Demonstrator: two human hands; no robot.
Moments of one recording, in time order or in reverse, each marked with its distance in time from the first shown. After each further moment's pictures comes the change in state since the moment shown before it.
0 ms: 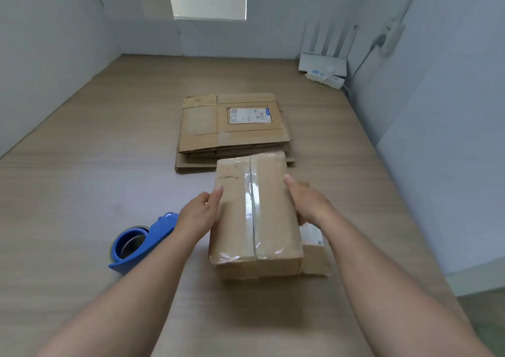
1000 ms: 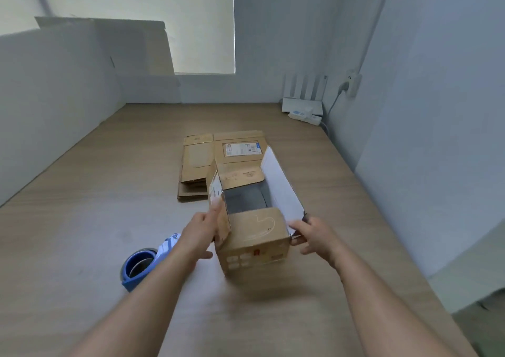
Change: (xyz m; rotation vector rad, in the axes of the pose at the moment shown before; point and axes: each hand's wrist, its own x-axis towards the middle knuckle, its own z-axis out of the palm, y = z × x) left_hand -0.064 0.017 -0.036 -0.333 -0.114 -0.065; right_hand -0.075 0.026 -0.007 0.316 -0.009 -0.135
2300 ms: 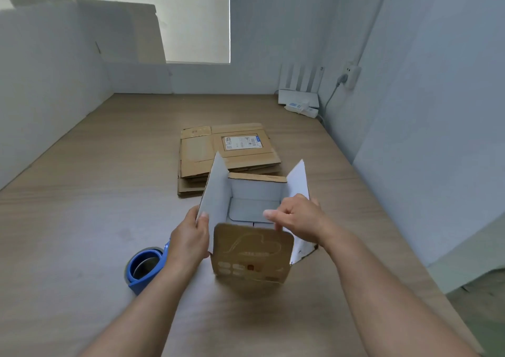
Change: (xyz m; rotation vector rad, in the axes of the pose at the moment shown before) left_hand 0.009 -0.027 -0.023 0.182 0.166 0.260; right_hand -0.003 -0.062 0.034 -0.821 0.021 -0.276
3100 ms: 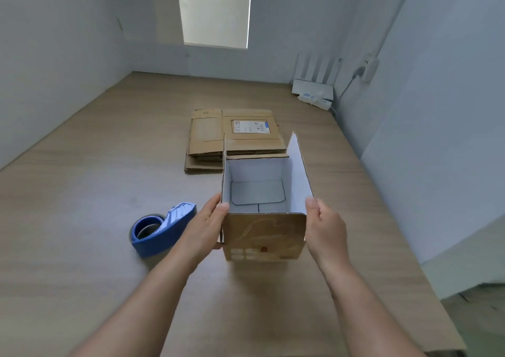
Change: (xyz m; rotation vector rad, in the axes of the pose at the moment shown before) left_hand -0.064 0.021 0.009 -0.194 -0.199 -0.128; right_hand -0.065 0.020 0.036 0.515 0.531 0.278
